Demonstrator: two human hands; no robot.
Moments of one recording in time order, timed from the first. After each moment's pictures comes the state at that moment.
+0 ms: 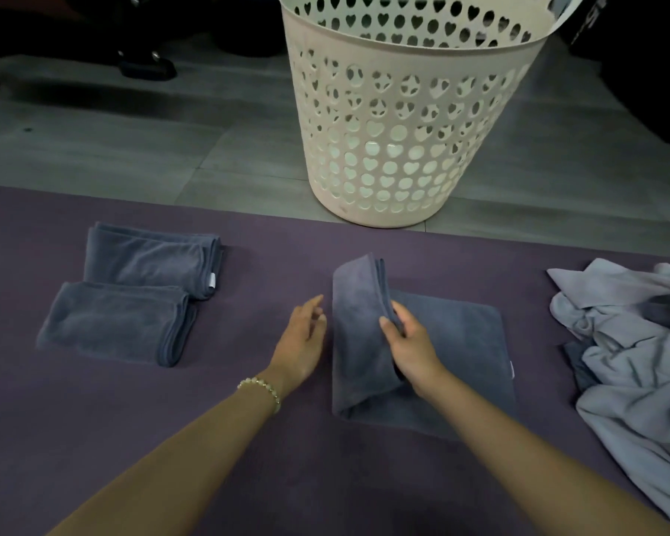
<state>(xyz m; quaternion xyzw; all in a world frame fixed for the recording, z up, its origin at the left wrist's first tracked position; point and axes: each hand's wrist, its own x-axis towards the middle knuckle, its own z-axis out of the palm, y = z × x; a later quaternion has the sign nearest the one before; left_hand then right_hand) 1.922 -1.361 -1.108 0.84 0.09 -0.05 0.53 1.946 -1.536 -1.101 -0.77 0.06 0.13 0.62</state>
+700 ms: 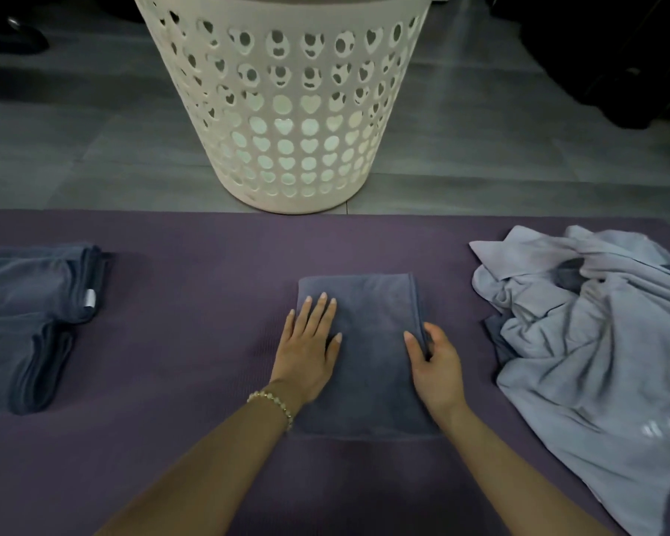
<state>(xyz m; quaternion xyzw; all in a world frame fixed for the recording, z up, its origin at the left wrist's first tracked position) 1.953 -1.490 -1.155 0.98 -0.10 -0.08 0.16 1.931 -1.685 -1.145 -0.85 0.17 -0.05 0.49</state>
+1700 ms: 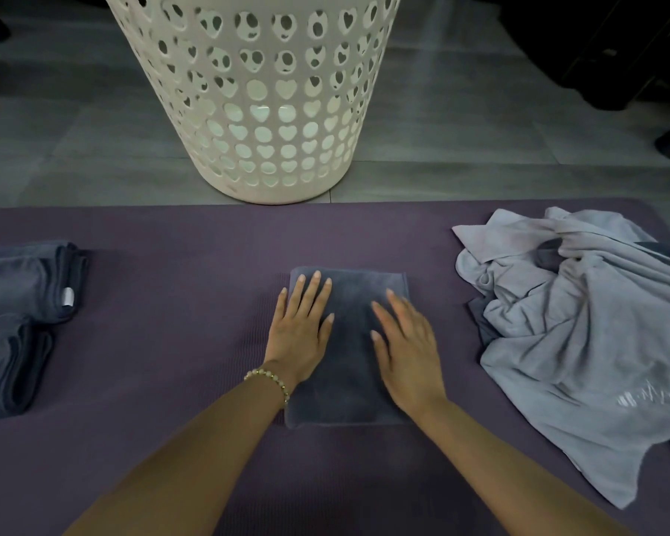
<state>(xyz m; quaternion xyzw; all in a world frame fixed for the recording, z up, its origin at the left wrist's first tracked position) 1.965 -1.498 -1.160 0.98 -0.14 -0.01 0.12 1.918 -1.675 -1.141 -0.98 -0.04 -0.08 0.18</state>
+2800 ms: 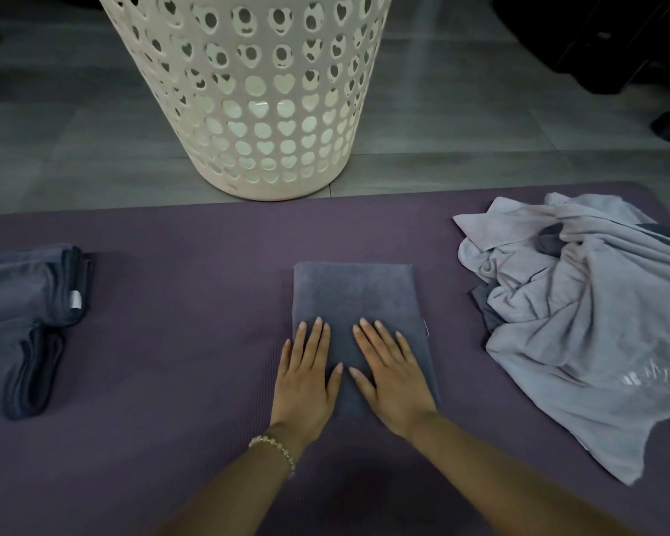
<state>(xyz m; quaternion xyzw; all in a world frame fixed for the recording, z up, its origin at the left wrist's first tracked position) 1.890 -1.491 -1.181 0.98 -0.10 -0.04 0.16 1.886 -1.659 -1.170 -0.99 -0.10 0.09 0.09</state>
